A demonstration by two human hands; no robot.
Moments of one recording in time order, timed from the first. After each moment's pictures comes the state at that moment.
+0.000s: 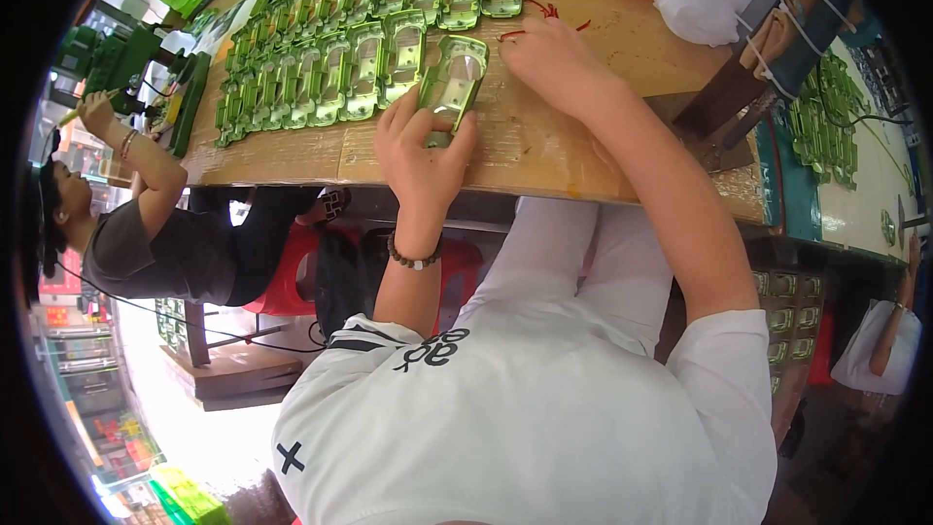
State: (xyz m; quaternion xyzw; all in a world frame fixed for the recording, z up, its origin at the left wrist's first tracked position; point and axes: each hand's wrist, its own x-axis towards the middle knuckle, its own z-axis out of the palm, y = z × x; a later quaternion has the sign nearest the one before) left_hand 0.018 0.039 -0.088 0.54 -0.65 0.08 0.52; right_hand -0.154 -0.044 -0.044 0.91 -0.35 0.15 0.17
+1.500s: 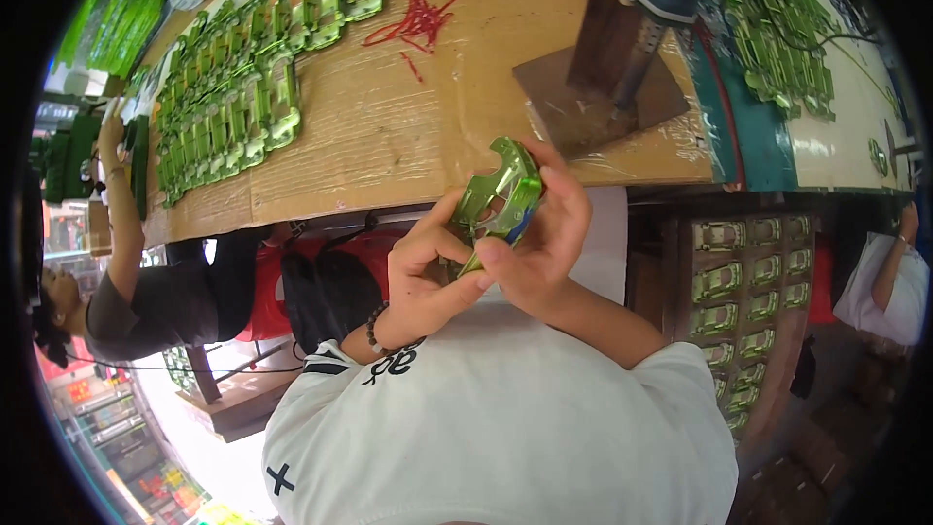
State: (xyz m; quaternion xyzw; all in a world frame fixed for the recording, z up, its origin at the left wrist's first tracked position) left_hand -0.064 0.121 -0.084 0.26 -0.65 -0.55 0.46; right_hand -0.196 0.123 -0.102 0.54 -0.28 0.73 -0.30
